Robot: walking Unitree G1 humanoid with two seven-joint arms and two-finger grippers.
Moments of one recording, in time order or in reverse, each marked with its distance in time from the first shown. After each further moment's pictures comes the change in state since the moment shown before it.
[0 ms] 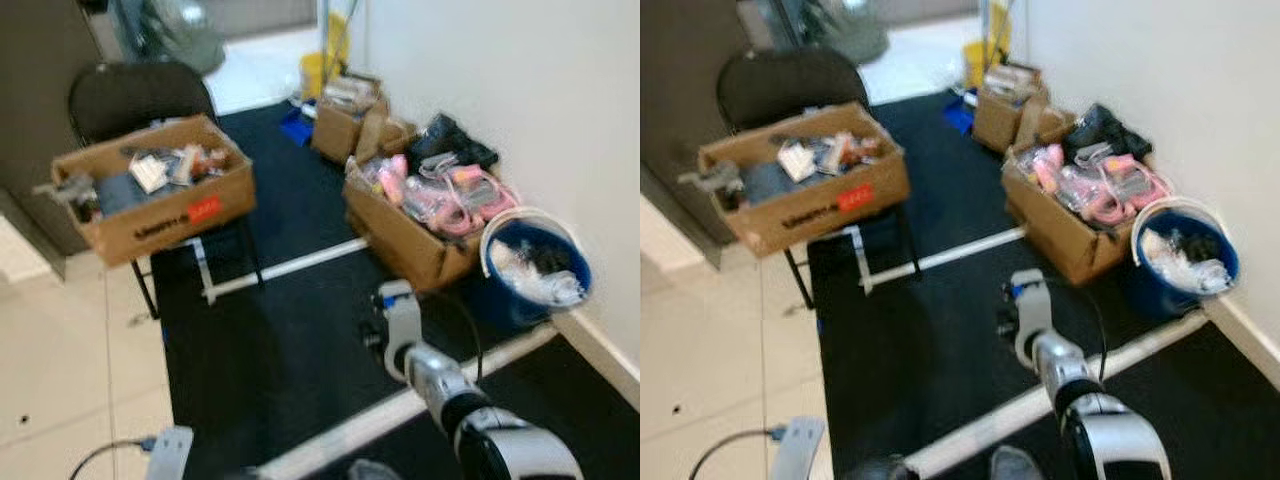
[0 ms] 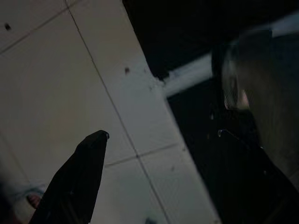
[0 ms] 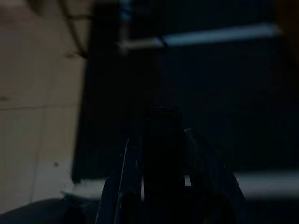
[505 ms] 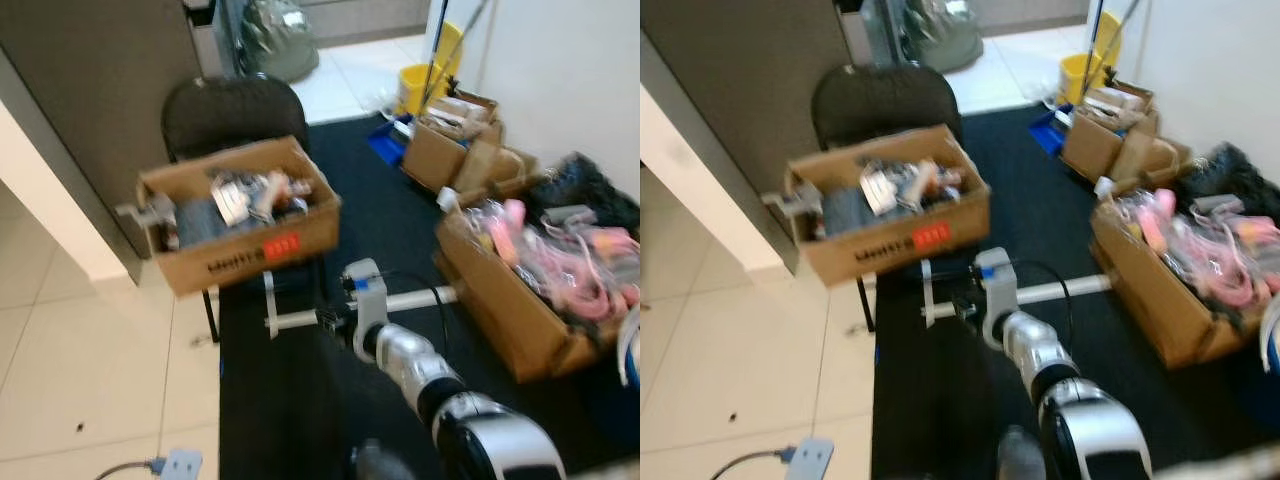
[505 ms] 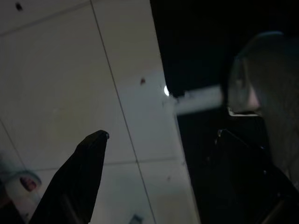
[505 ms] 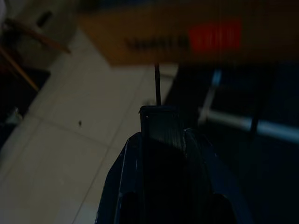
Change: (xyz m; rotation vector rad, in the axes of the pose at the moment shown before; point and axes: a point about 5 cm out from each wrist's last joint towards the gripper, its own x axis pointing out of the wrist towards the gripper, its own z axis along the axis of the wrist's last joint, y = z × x) left arm 0.000 0.001 -0.003 0.005 0.017 -0.005; right arm 0.014 0.036 0.051 0.004 -0.175 0.250
